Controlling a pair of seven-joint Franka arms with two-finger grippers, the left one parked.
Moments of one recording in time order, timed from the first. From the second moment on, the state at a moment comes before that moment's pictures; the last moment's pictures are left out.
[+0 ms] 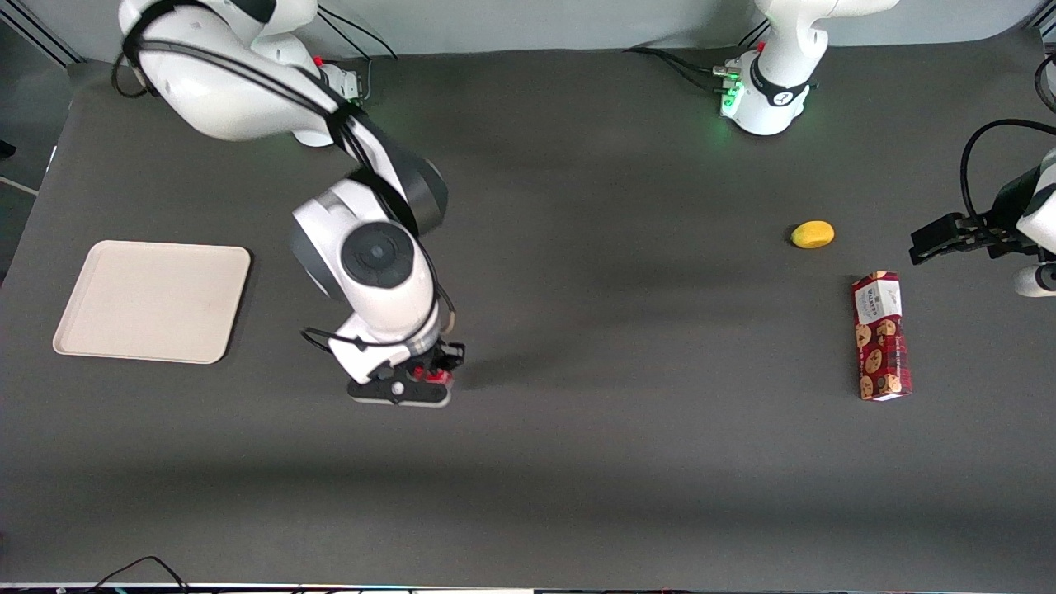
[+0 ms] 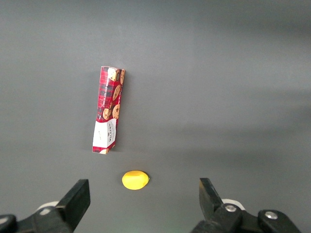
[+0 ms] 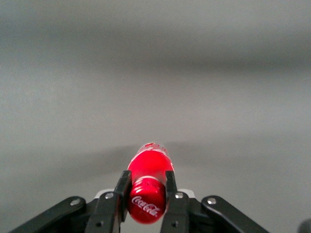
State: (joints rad) arm 0.16 0.71 0.60 -1.09 -0.55 1.67 0.74
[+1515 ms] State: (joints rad) arm 0.04 -0.05 -0.51 -1.79 -0.27 1.75 -1.03
